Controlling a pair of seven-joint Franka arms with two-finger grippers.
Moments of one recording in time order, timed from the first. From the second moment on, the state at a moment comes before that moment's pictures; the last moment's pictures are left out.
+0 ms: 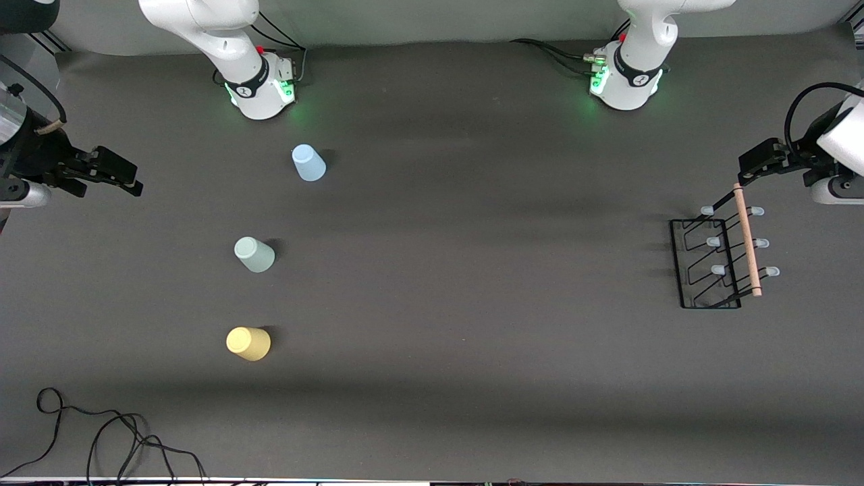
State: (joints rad) left arm -0.01 -0.02 -0.03 -1.60 0.02 1.52 0.00; right arm -0.02 -0.05 0.06 -1.60 0.02 1.56 0.09
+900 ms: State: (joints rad) left arm 0.00 -0.03 -0.01 -1.62 0.03 1.51 0.04; right arm -0.02 -0.04 0.06 -1.61 0.02 1.55 0.09
